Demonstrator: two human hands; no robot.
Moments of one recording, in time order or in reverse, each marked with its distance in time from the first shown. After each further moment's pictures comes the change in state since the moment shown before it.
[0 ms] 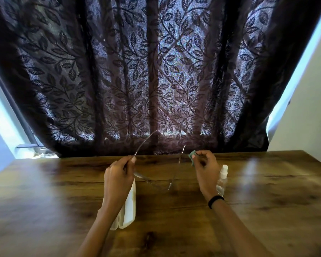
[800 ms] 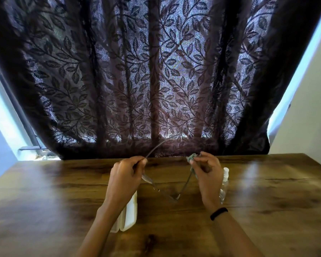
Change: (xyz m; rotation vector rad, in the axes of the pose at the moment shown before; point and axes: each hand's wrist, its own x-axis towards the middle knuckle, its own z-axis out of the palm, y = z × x) left_hand 0.008 0.033 -0.015 0.039 -0.170 0.054; right_hand -0.021 -0.036 -0.010 0.214 0.046 -0.027
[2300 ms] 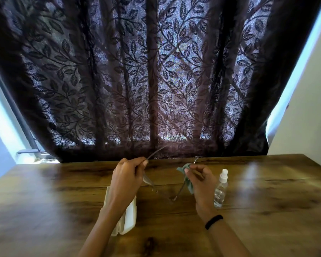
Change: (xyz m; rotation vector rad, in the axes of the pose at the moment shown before) left_hand 0.006 -0.004 0.011 0.024 0.011 0.024; right_hand -0.017 -0.003 0.005 0.231 -0.071 0.330
